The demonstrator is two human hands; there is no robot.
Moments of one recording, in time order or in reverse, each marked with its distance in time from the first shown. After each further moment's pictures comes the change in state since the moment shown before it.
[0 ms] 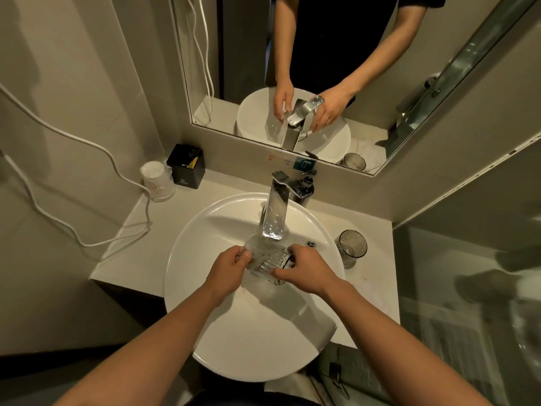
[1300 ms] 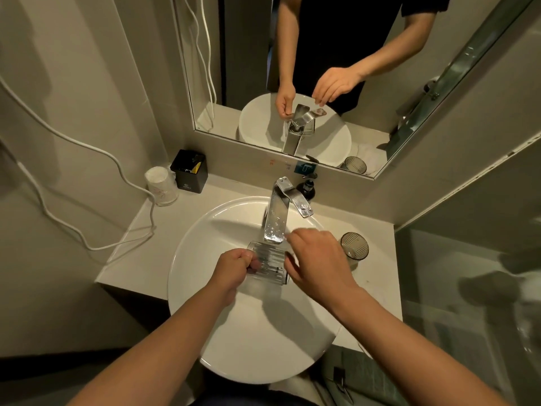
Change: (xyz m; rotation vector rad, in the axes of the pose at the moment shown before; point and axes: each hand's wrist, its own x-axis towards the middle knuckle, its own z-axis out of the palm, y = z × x) left_hand -0.003 0.024 0.008 -0.255 0.053 -0.204; right_hand -0.039 -0.028 -0.034 -0.589 0.393 -0.419
